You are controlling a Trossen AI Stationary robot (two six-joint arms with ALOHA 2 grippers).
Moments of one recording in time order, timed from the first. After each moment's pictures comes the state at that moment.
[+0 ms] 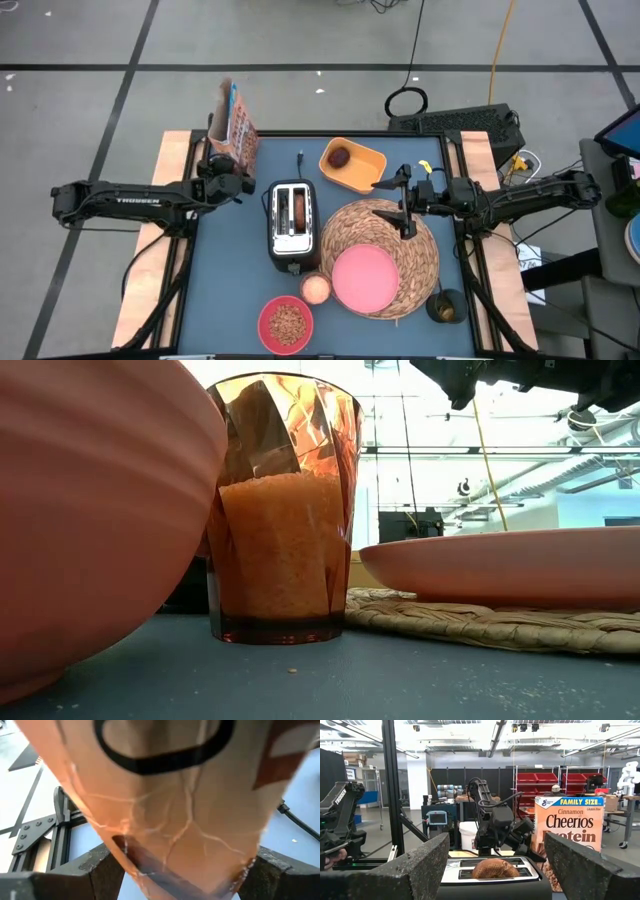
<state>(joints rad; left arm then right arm) 0.24 0.90 0.34 -0.21 -0.89 -0.53 0.05 0.90 0.38 0.75 0.06 0.01</state>
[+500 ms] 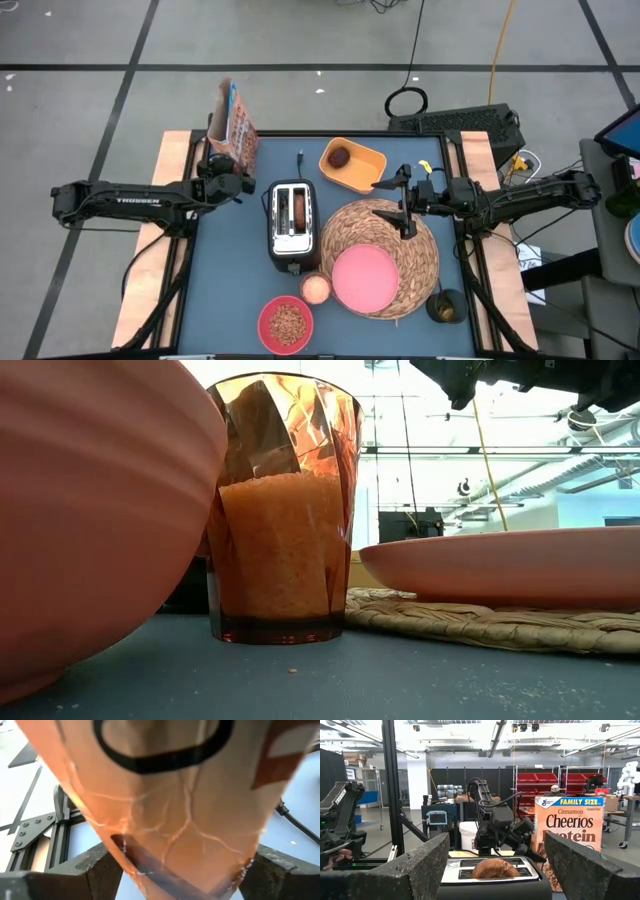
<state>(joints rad) 0.24 0.90 0.34 -0.21 -0.89 -0.55 0.05 0.90 0.38 0.75 0.06 0.01</state>
